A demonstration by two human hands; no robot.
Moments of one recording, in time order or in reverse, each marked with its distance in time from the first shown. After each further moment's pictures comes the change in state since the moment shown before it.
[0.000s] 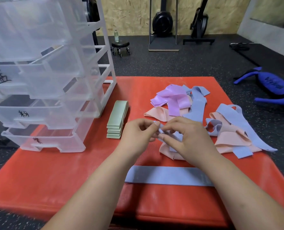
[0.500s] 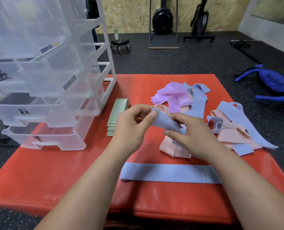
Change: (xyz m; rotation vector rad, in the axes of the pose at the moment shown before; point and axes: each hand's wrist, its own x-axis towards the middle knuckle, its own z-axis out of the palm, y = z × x) left_hand 0.000 0.015 -0.019 0.082 0.065 0.398; right_hand 0.007 0.001 -0.014 0.132 -0.147 0.157
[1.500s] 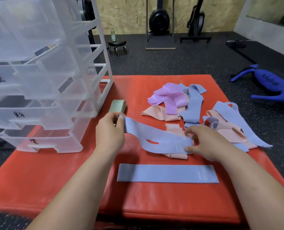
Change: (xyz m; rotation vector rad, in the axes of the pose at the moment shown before) left_hand 0.005 -0.043 -0.033 0.424 0.306 -0.262; right_hand -0.014 0.055 -0.027 -0.455 -0.291 0.470
